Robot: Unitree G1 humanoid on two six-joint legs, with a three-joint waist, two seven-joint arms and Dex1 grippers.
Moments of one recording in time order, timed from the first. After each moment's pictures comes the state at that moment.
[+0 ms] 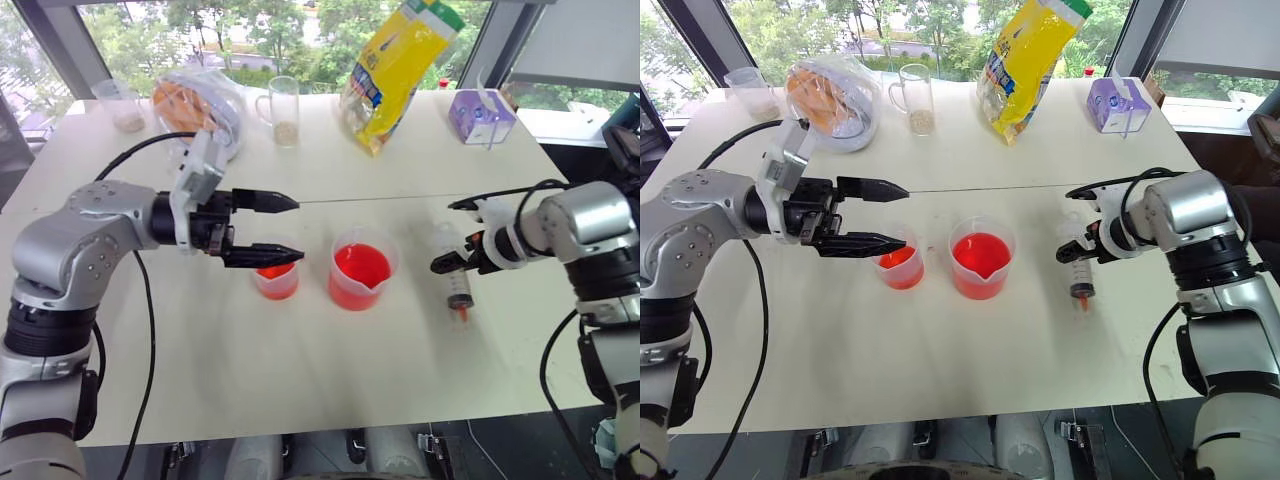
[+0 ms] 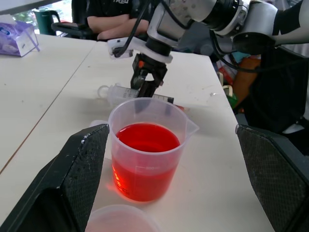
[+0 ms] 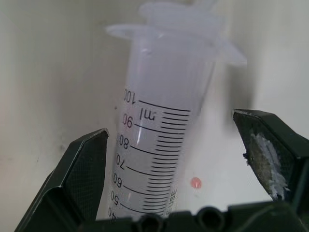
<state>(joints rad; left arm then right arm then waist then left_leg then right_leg) -0.65 0.79 0.02 -0.26 -0.78 0.78 -1.17 -0.91 -0.81 0.28 0.25 0.49 1.54 0.48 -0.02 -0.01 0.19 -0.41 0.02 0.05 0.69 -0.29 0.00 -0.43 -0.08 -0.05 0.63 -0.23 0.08</state>
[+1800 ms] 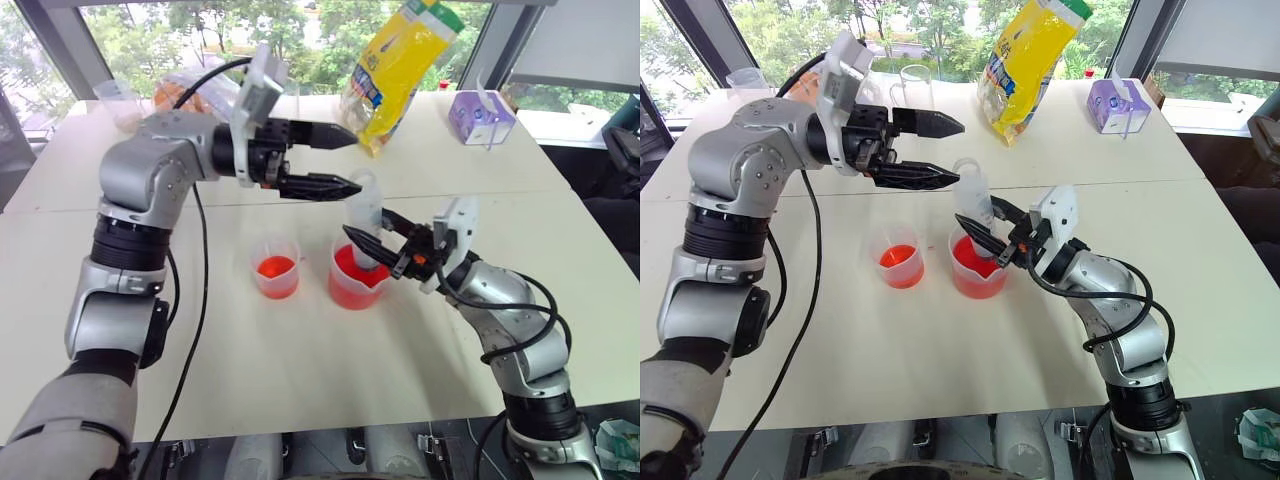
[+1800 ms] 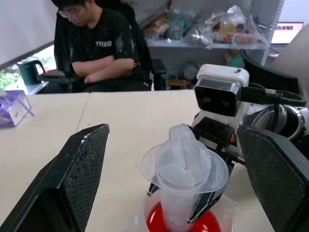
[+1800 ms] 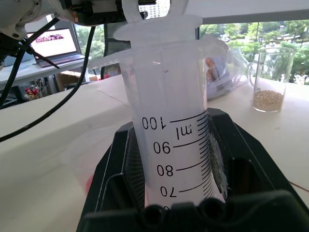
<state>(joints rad) -1.07 0.51 -0.11 0.16 -0.58 0.65 -1.31 -0.26 -0.39 0.03 -0.44 0.41 0.33 0.64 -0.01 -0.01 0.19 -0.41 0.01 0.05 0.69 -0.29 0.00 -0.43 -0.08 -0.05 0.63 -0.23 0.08</state>
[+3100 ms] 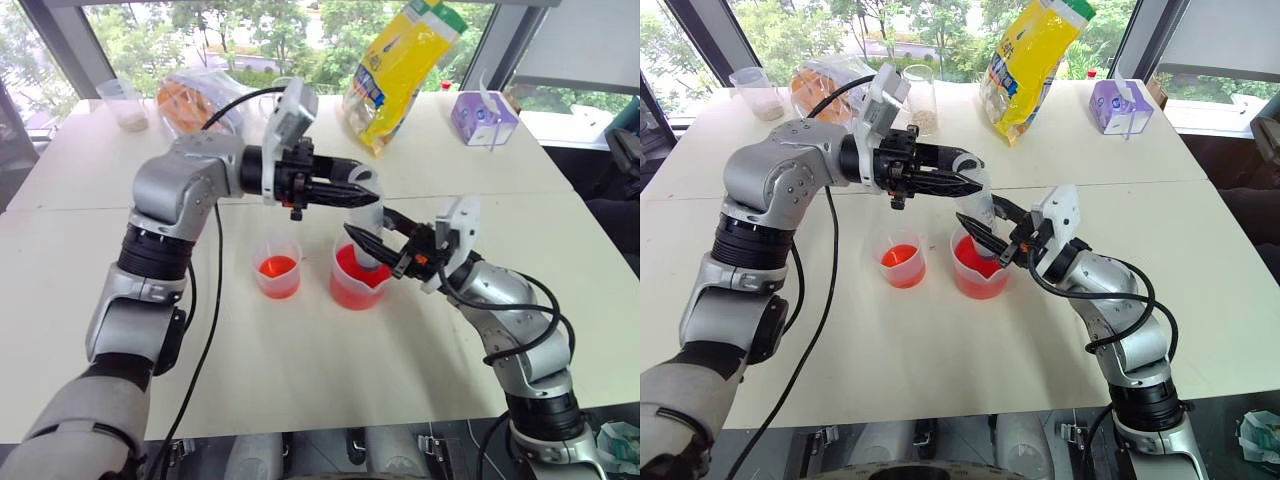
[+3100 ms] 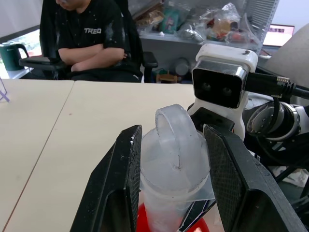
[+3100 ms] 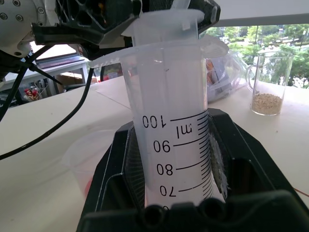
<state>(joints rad) -1.05 0.44 -0.14 0.16 -0.56 0.69 -1.27 -0.26 -0.41 0.04 -0.44 0.43 0.35 0.64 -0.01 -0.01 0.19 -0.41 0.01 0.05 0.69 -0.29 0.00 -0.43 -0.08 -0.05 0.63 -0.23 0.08</state>
